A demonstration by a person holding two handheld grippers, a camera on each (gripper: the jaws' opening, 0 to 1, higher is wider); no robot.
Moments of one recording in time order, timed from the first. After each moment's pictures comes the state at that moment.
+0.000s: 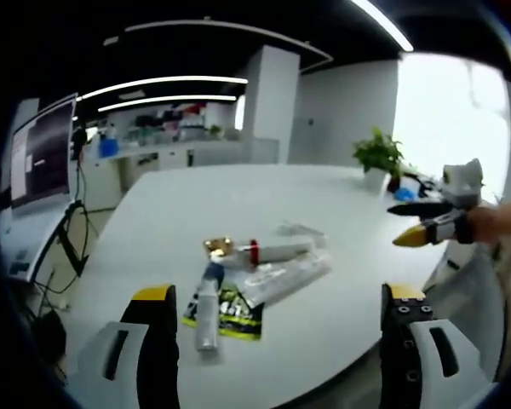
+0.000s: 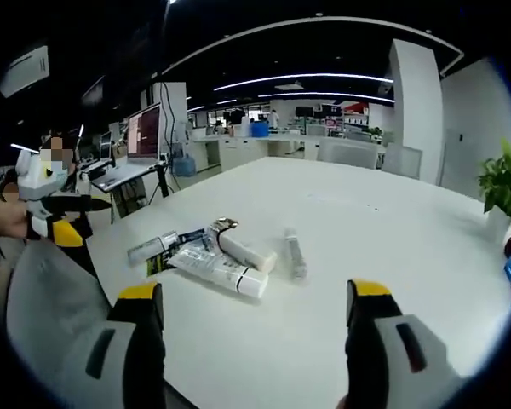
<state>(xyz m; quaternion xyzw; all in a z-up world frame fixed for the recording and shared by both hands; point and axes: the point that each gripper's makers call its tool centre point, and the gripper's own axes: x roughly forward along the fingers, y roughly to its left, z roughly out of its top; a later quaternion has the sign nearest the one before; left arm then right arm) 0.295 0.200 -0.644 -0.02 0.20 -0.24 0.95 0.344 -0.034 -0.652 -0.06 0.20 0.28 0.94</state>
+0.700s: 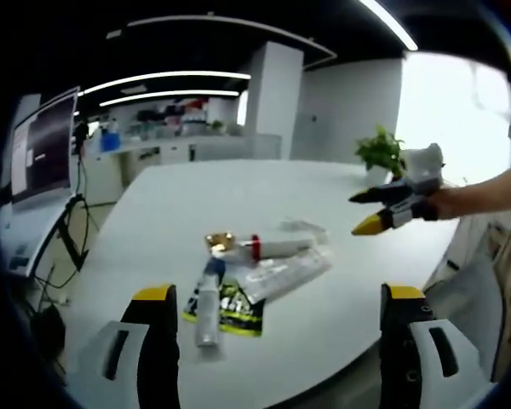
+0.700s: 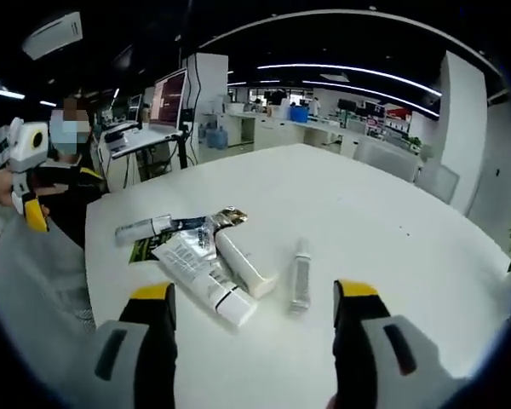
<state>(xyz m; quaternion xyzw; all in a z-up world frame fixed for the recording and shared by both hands) 0.295 0.200 -0.646 -0.02 0.22 -0.23 0.95 0.415 -0.001 -0.671 -0.15 0.22 0.37 0.89</state>
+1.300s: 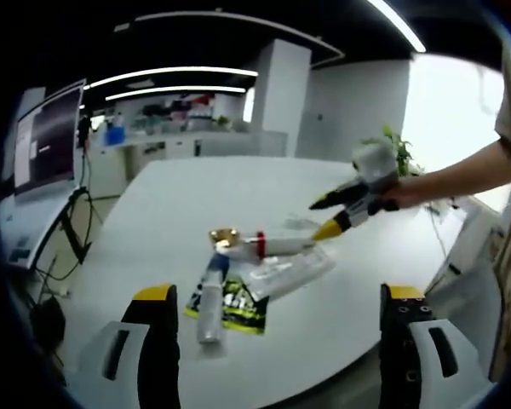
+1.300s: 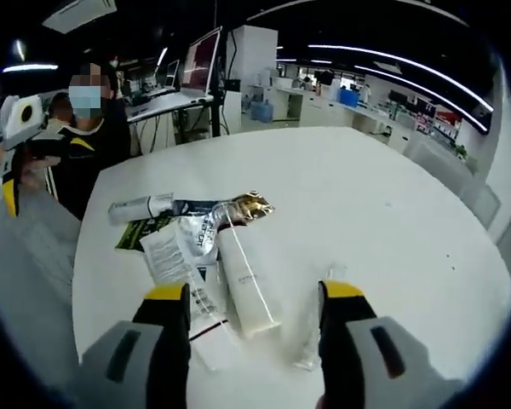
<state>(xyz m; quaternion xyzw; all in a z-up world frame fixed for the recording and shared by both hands) 0.297 0.204 -0.649 -0.03 0.22 -0.22 0.95 0.467 0.057 -0.722 -0.21 0.28 0.47 0.81</state>
